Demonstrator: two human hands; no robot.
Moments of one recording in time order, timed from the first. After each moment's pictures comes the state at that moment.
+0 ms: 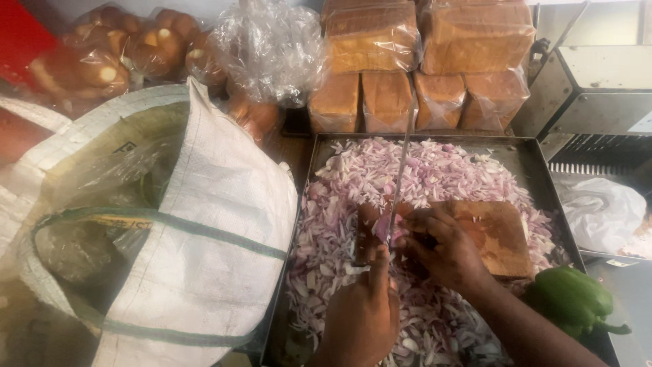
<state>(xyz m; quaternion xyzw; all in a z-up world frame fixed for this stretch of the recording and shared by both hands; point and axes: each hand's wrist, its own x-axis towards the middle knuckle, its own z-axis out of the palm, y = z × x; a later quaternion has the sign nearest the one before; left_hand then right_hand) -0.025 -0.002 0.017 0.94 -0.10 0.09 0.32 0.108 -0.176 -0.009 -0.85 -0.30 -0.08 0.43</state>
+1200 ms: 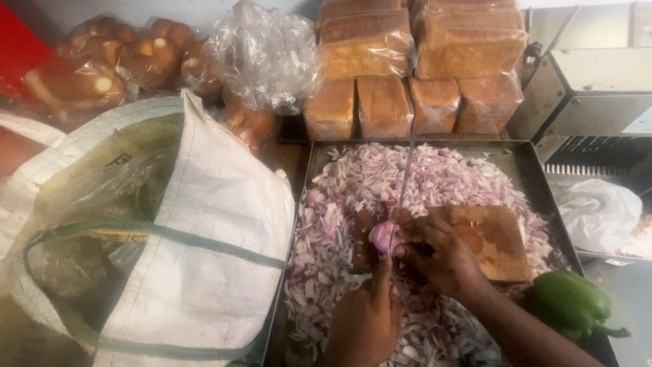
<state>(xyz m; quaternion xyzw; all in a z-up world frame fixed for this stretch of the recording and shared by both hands) -0.013 -0.003 -0.006 0.93 -0.10 0.06 0.34 0.109 -0.177 -0.017 -0.85 -0.28 -0.09 0.44</state>
